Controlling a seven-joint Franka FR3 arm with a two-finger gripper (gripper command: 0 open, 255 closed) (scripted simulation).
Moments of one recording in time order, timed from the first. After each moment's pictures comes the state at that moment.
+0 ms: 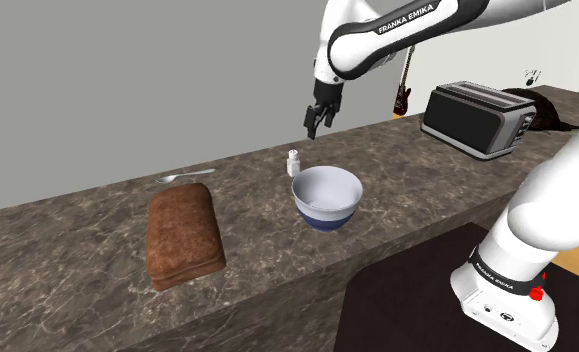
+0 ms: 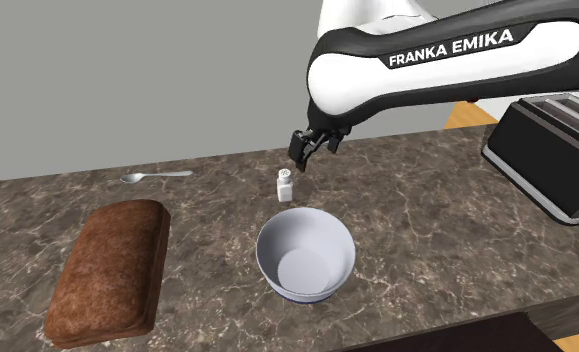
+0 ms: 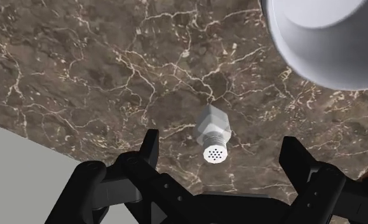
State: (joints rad) arm 0.00 -0.18 0.17 -2.20 0.03 2.18 -0.04
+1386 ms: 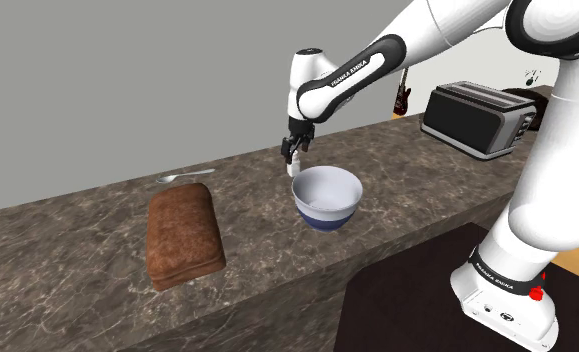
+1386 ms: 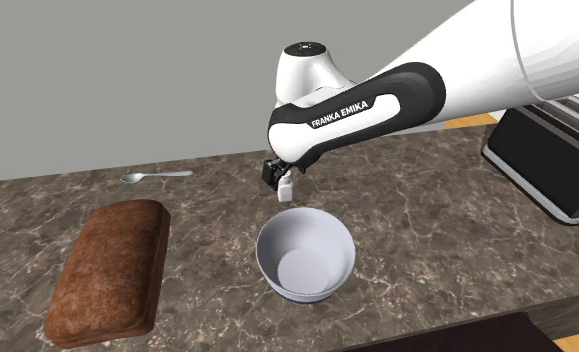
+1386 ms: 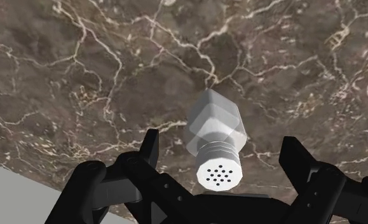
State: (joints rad) arm 0.02 0.19 0.20 -2.06 -0.07 2.39 0.05
